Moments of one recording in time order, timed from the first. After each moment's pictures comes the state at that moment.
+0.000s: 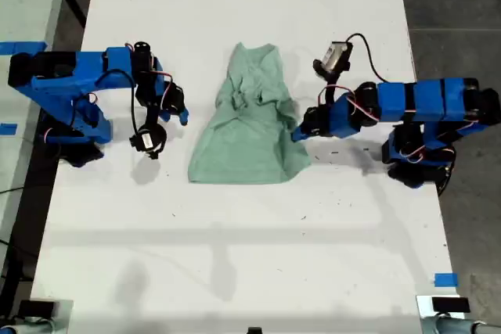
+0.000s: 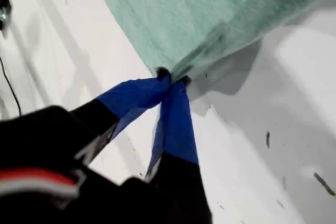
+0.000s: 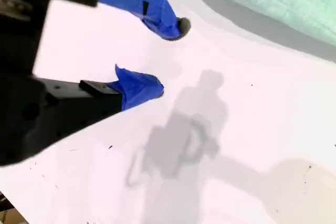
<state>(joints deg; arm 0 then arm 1) -5.5 102.7 104.1 81.4 15.3 9.2 122.2 128.1 48.4 -18.0</state>
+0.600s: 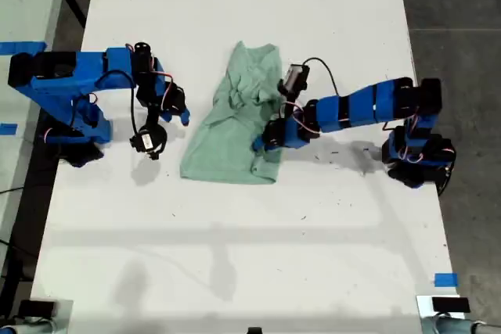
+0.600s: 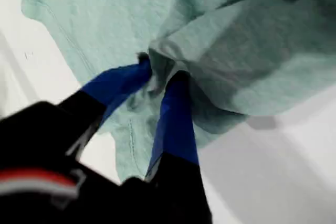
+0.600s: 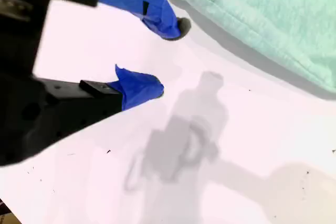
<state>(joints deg) -5.3 102.7 104.1 80.3 15.3 9.2 78.4 105.6 34.7 -14.3</state>
